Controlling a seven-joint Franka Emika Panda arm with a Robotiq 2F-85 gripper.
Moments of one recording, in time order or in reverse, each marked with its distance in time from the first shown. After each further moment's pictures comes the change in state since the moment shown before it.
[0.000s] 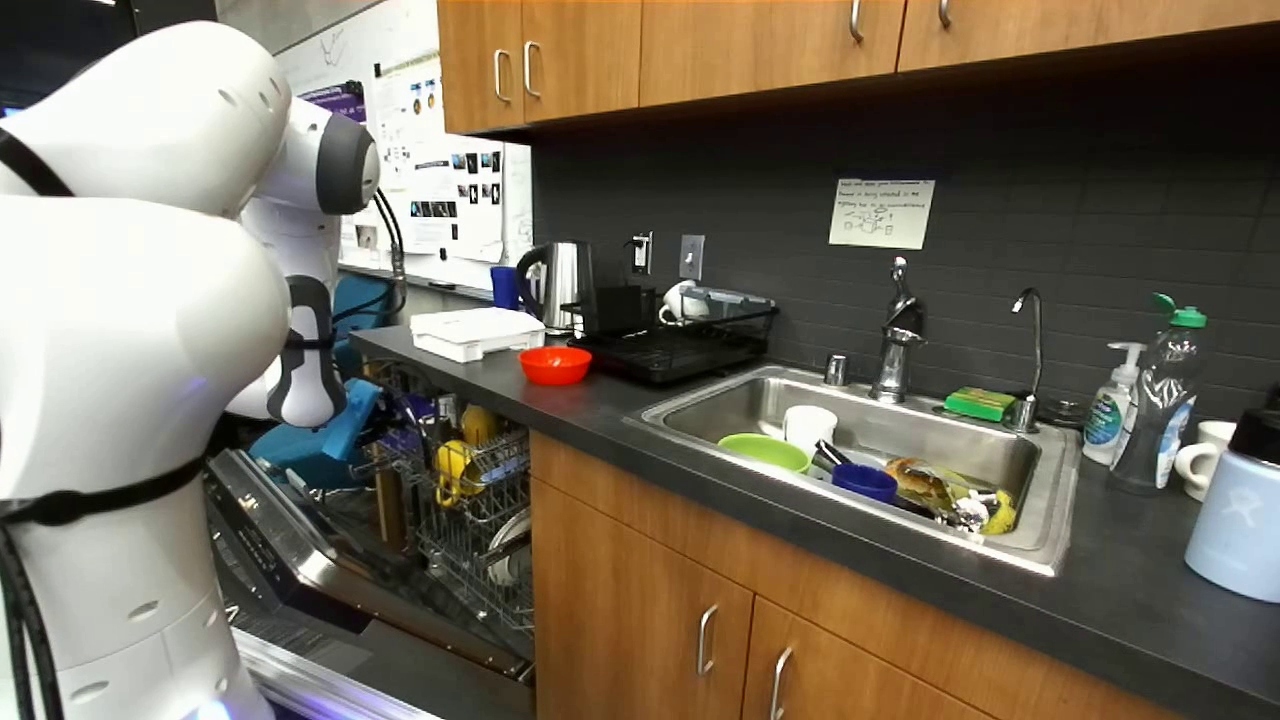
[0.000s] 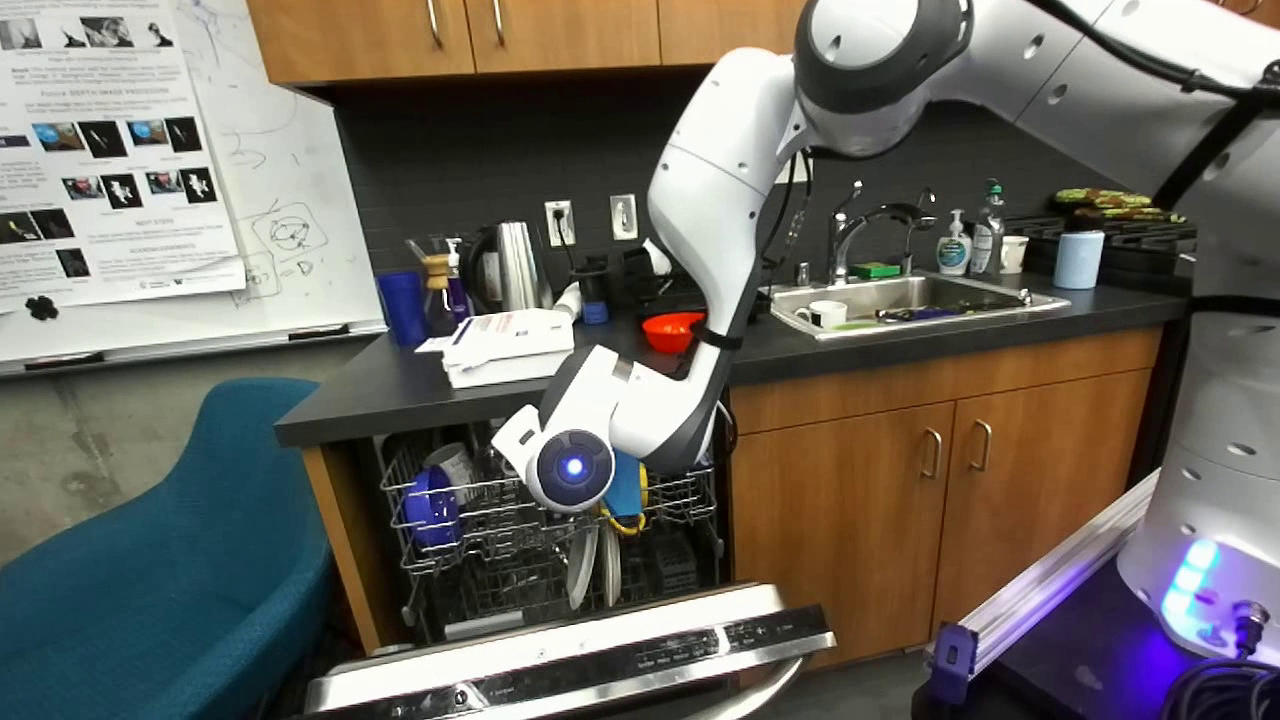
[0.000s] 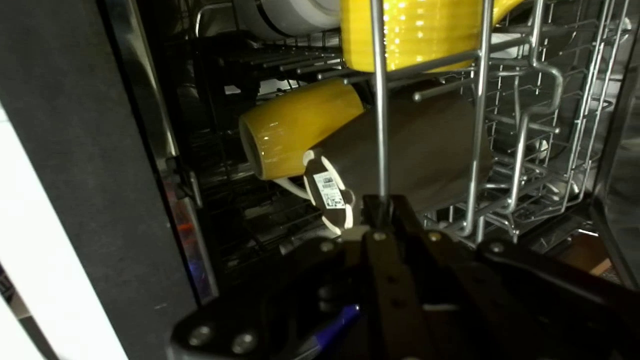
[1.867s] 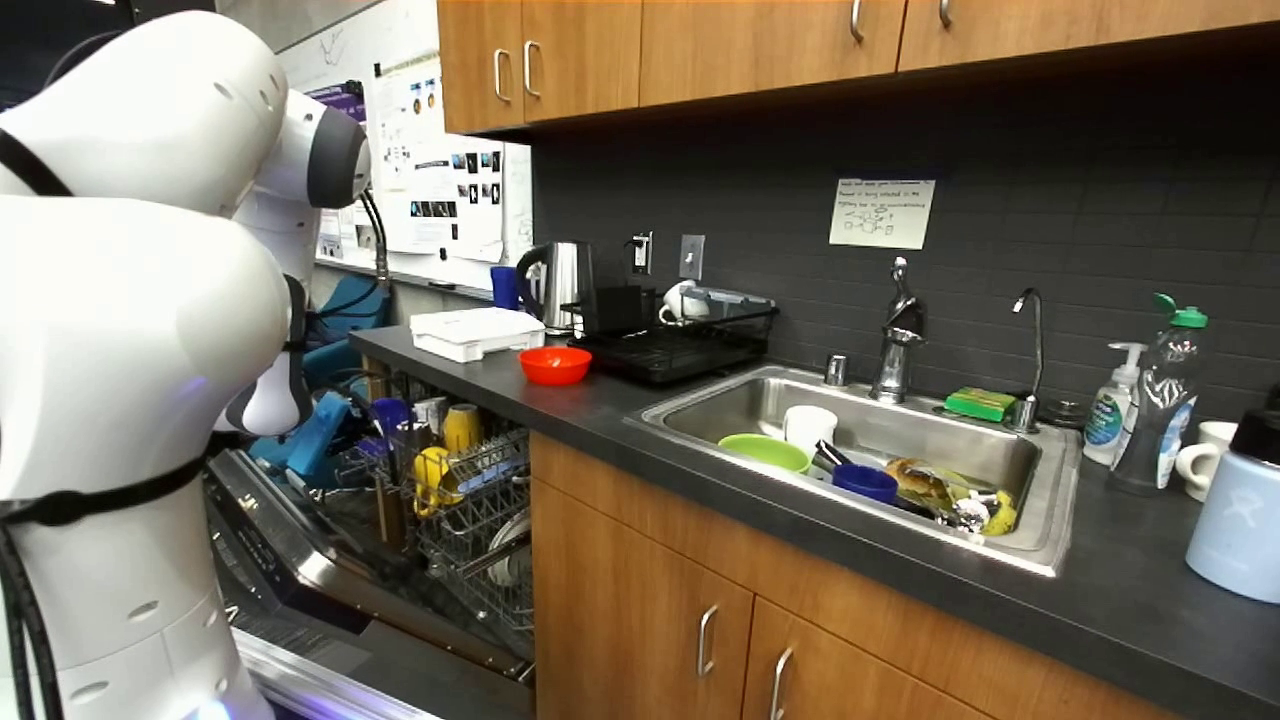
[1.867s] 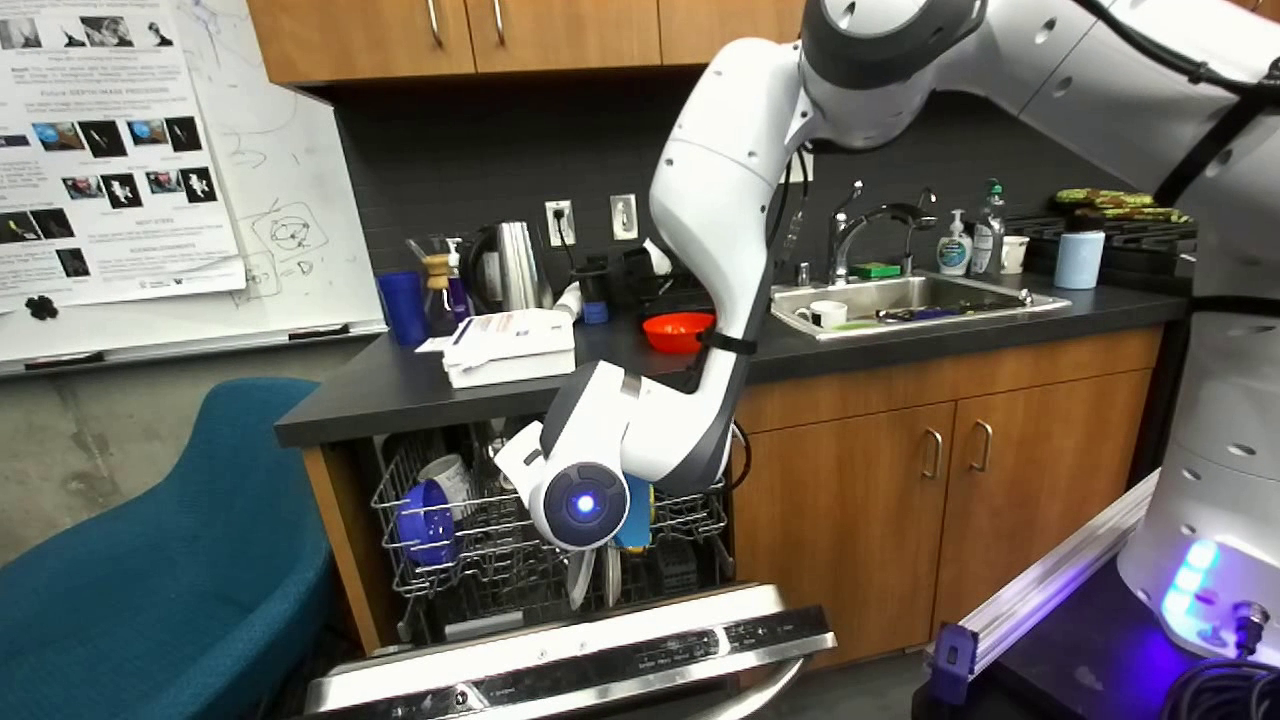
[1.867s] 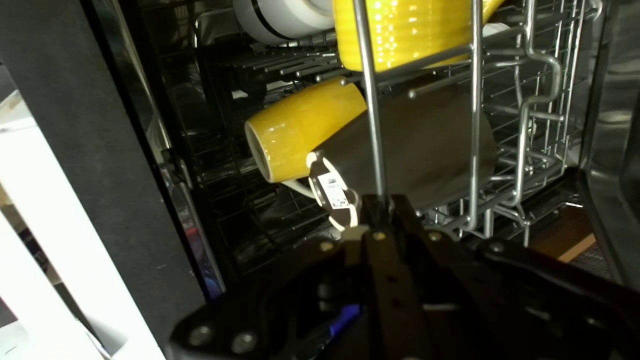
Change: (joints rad) arm 0.000 -0.026 0.083 -0.107 -0.020 -0.123 0.124
